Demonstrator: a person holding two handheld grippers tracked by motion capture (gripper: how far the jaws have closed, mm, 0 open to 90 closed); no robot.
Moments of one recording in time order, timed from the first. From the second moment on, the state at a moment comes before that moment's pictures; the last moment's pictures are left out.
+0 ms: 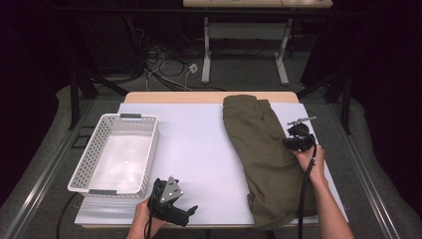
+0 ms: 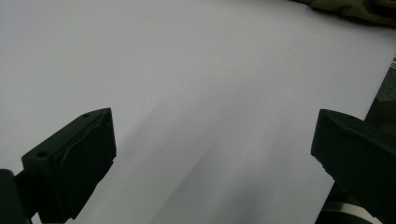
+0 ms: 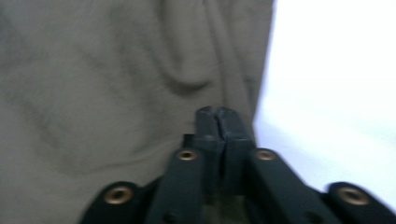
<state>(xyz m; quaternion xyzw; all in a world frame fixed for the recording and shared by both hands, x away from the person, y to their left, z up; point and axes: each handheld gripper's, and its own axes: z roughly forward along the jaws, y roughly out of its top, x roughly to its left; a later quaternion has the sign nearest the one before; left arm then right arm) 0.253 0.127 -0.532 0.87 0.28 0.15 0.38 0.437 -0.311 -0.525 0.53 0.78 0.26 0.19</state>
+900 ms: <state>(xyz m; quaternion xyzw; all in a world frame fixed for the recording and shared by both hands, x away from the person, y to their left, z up) 0.252 0.125 -0.532 0.87 0.28 0.15 0.38 0.447 -0.300 -0.540 0.51 0.79 0.29 0.19</state>
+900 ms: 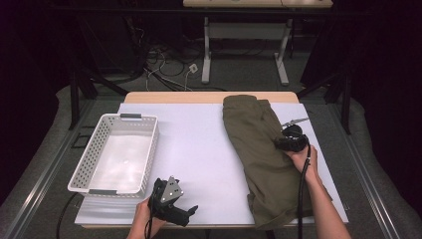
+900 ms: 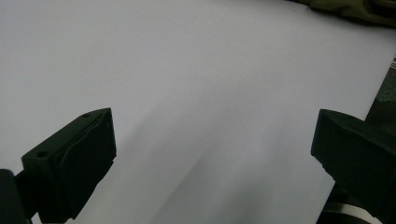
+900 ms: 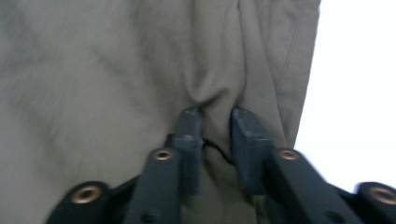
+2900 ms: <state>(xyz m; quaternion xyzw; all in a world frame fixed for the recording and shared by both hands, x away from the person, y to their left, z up) 0.252 0.126 -0.531 0.87 0.27 0.16 0.38 0.376 -0.221 -0.484 0.41 0.84 0.32 0.13</state>
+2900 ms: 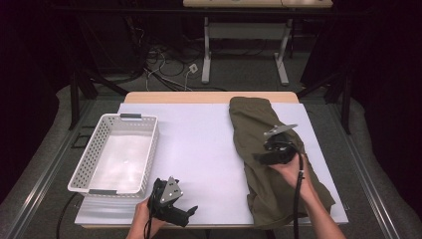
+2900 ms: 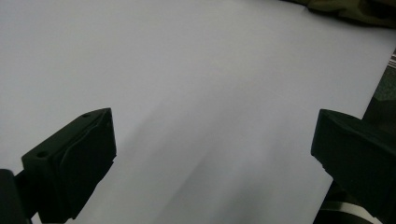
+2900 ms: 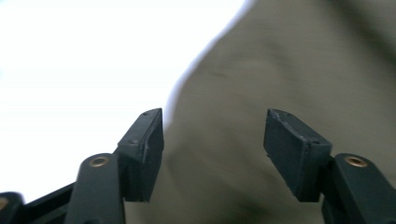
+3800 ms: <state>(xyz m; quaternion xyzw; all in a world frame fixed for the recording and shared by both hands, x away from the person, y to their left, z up) 0.251 0.127 -0.531 0.87 0.28 0.15 0.38 0.400 -0.213 -0.533 0.44 0.83 0.26 0.21</state>
